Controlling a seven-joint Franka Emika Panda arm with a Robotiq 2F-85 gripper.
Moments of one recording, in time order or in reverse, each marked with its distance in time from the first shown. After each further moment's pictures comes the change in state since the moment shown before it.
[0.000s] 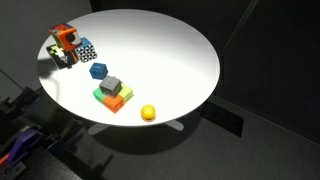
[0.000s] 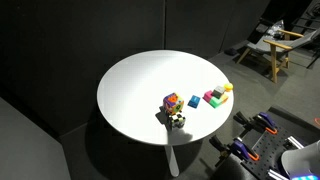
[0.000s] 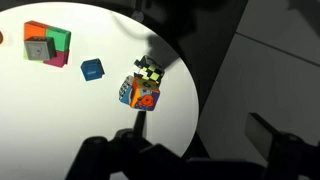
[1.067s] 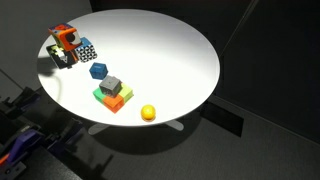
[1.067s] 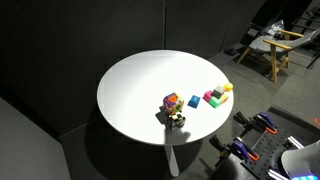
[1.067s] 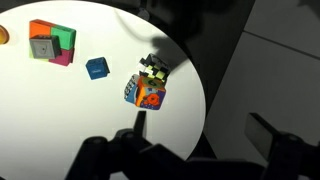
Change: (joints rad) arm -0.032 0.039 0.038 0.000 -0.002 0.037 0.002
